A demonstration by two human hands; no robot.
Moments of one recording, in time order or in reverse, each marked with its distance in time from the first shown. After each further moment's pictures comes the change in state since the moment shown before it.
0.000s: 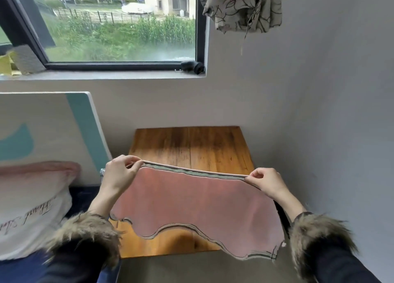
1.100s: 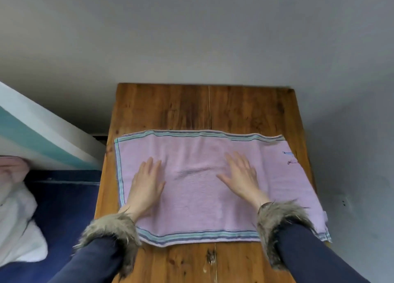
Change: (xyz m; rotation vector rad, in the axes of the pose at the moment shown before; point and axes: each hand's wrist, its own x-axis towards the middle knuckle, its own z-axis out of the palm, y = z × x) left_hand 0.180 -0.190 0.249 0.322 -0.614 -0.040; right_hand 0.273 -0.003 0.252 -0.537 -0.433 0.008
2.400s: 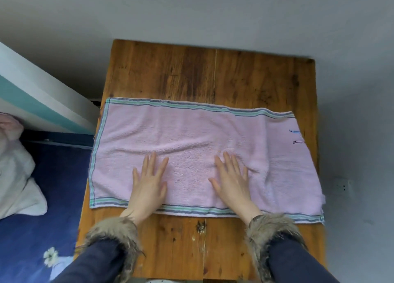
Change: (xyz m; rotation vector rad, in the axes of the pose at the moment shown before) left_hand -0.067 0.016 0.055 0.076 -0.104 -0.064; right_hand -0.047 0.015 0.069 -0.097 -0.058 -0.135
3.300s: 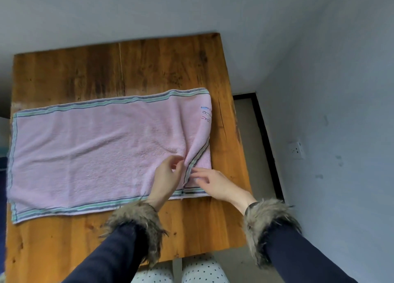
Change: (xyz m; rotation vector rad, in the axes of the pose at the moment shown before) left_hand 0.002 0.261 0.064 -0.646 0.019 -0.059; right_hand -0.082 0.180 -0.024 0.744 -0.253 -0.050
